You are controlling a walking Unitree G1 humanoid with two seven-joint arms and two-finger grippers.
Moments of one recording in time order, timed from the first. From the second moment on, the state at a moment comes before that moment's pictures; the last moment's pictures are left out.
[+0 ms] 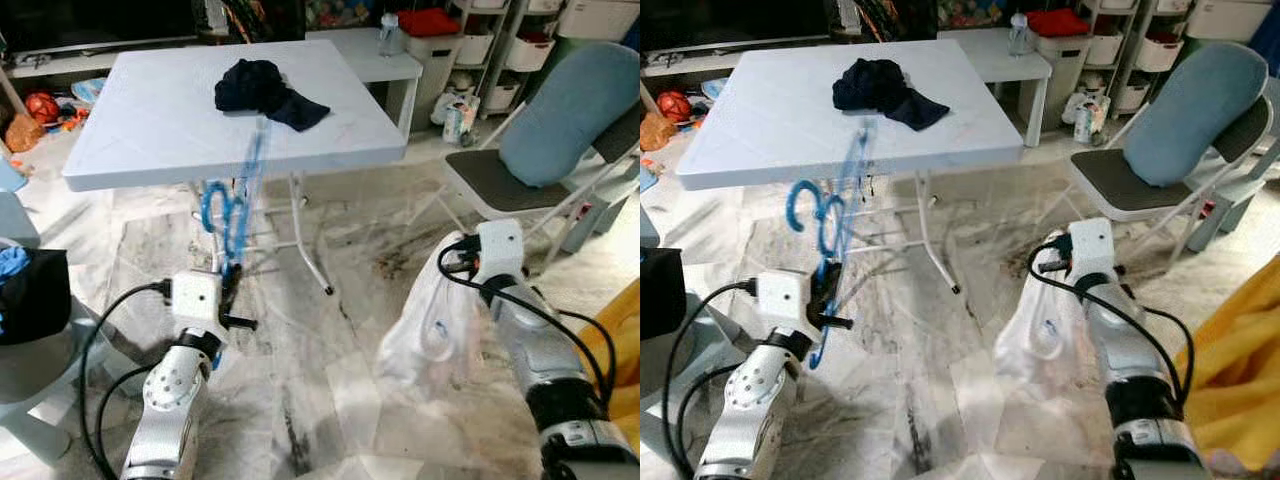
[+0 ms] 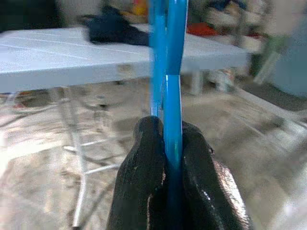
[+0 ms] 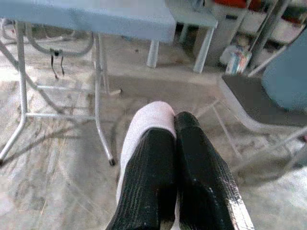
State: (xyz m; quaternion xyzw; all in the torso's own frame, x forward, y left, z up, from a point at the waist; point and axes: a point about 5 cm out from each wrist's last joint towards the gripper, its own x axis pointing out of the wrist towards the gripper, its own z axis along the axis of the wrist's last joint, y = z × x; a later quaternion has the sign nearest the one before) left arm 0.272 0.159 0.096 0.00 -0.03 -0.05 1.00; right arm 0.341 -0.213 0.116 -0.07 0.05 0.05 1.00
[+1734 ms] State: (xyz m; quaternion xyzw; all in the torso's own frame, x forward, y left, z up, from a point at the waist) left arm 0.281 0.139 0.103 -0.02 -0.04 -0.04 1.00; right arm 0.329 -0.146 0.138 0.02 -0.05 0.18 0.98
